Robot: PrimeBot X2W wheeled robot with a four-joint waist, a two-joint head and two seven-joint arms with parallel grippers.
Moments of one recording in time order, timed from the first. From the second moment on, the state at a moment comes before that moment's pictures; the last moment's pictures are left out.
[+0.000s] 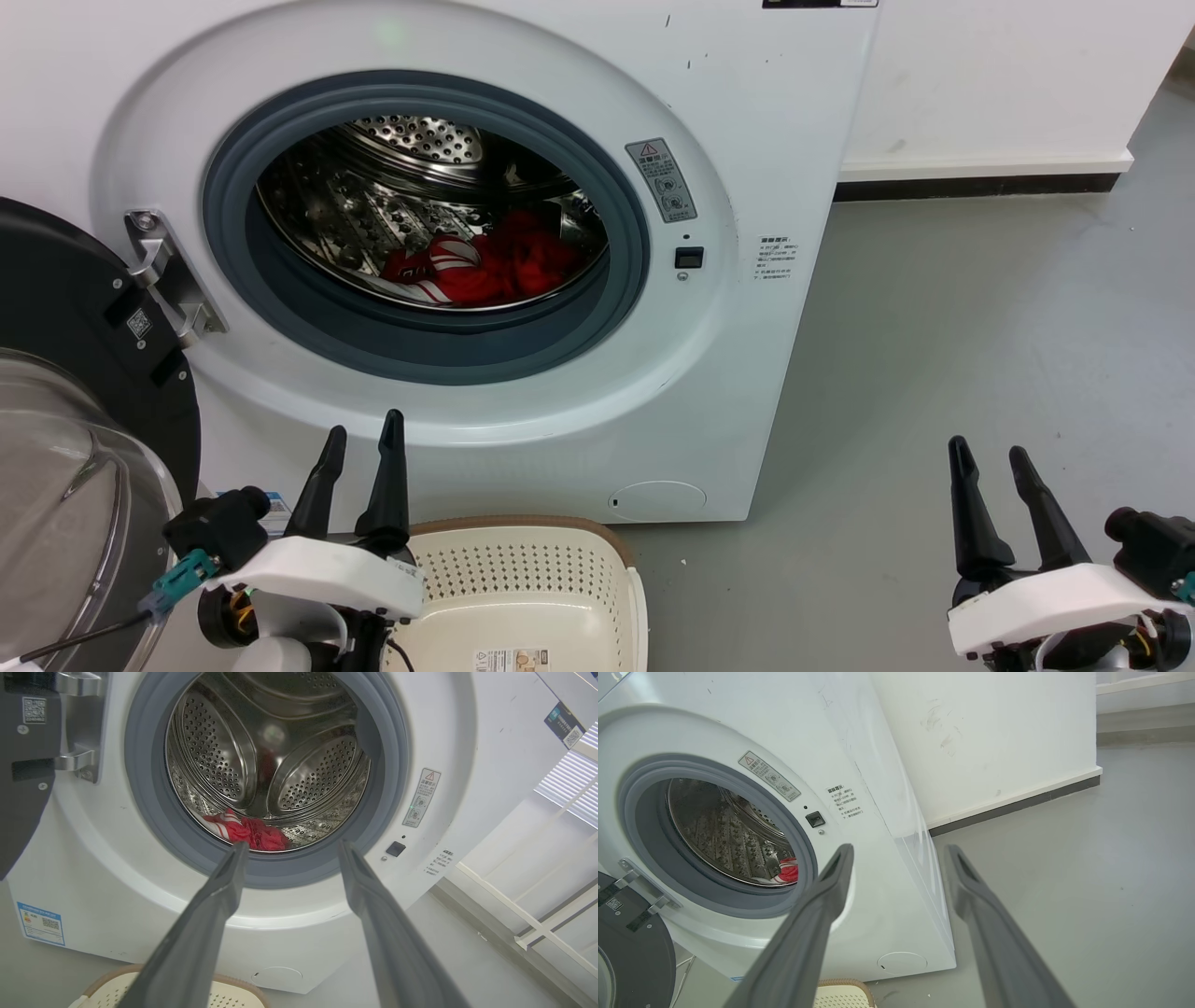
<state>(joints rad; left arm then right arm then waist) -0.11 0.07 -0.02 0.21 -0.57 -0.13 -0.15 0.00 -0.05 -0.05 0.12 0.43 0.13 -0.12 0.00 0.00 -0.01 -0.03</state>
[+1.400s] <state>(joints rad) -0.12 0.05 0.00 0.27 -0.16 -0.13 -0.24 0.04 -0.05 -0.04 0.08 0.01 0.13 -0.16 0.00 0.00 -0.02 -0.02</state>
